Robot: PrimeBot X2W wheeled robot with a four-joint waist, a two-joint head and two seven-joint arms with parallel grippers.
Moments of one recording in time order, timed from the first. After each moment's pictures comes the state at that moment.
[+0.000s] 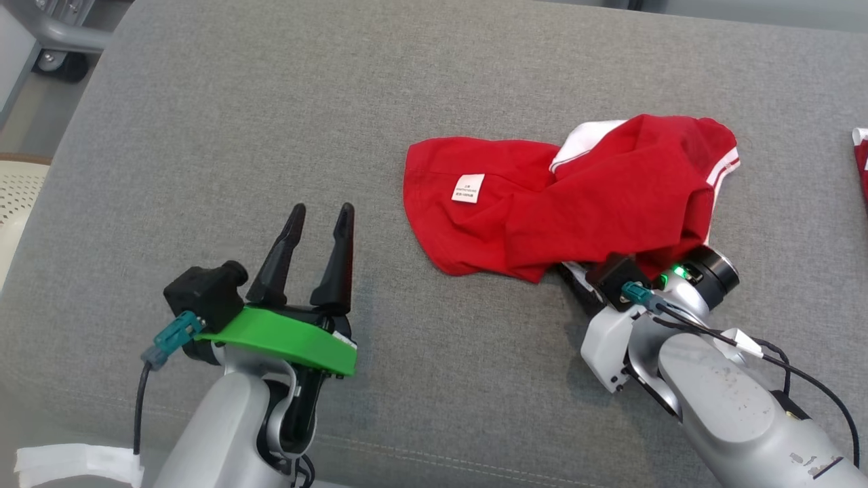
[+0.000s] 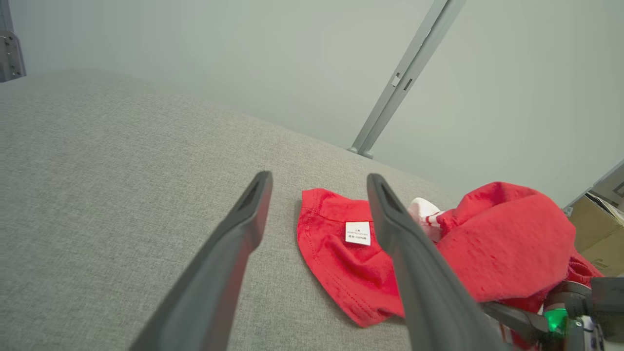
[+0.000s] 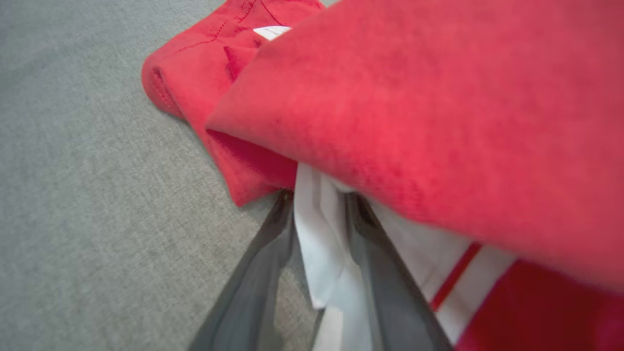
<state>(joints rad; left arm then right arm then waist) -0.29 0.04 -0.41 0.18 -0.67 0.00 -0.25 -0.41 -0.21 0.62 0.53 0.00 0.06 -0.11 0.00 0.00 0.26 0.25</state>
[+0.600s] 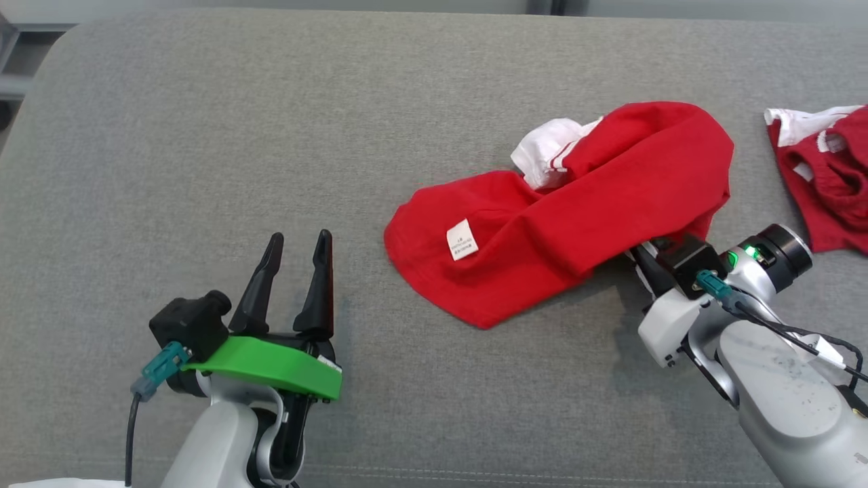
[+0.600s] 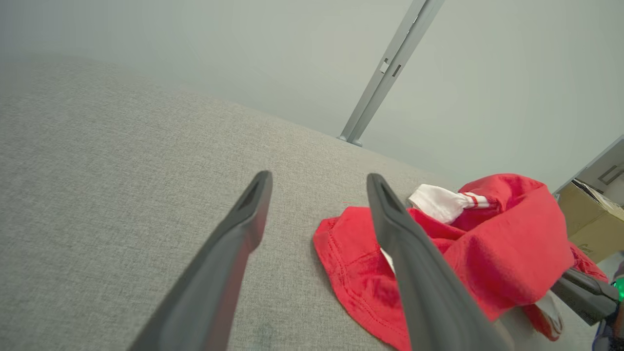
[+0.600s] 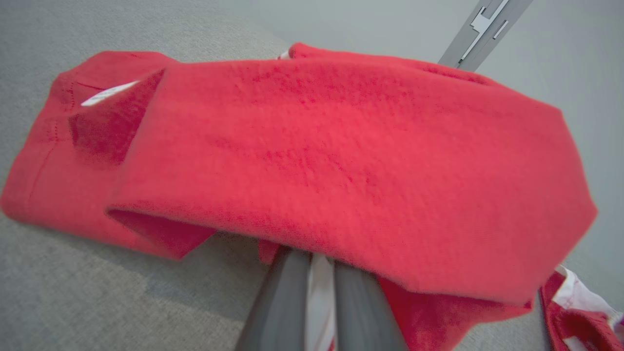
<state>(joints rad) -0.21 0.04 -0.35 0.15 -0.64 0.02 -0.25 -0.38 -0.32 0.54 0.43 0.01 0.02 -0.21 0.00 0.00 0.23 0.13</state>
